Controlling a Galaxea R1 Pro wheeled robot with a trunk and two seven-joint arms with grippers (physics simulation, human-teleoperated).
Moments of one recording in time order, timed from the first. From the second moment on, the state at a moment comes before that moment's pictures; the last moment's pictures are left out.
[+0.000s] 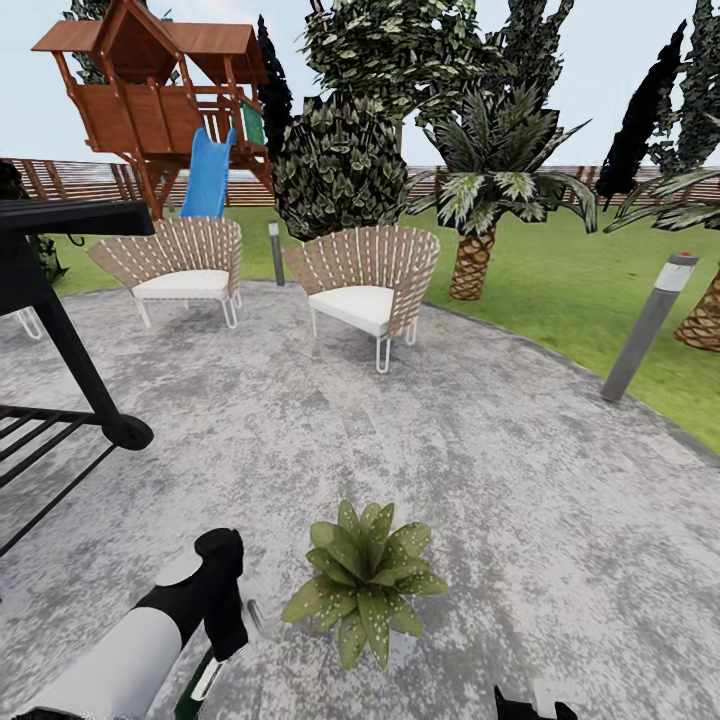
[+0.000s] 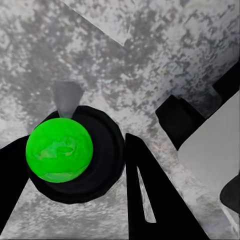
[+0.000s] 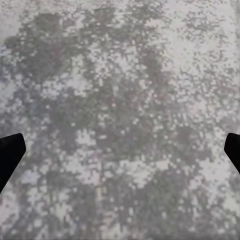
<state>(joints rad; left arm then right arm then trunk) -0.69 0.03 -0.18 -0.63 -1.27 0.76 -1.33 -0.38 -0.06 -0.23 -0.12 0.13 -0.40 -0.01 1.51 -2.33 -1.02</state>
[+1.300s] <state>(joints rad) -0.71 0.04 -0.23 -0.73 -1.32 0.76 -1.33 -0.38 -0.07 -0.23 -0.13 0.13 -0.40 -0.01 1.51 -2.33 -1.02</state>
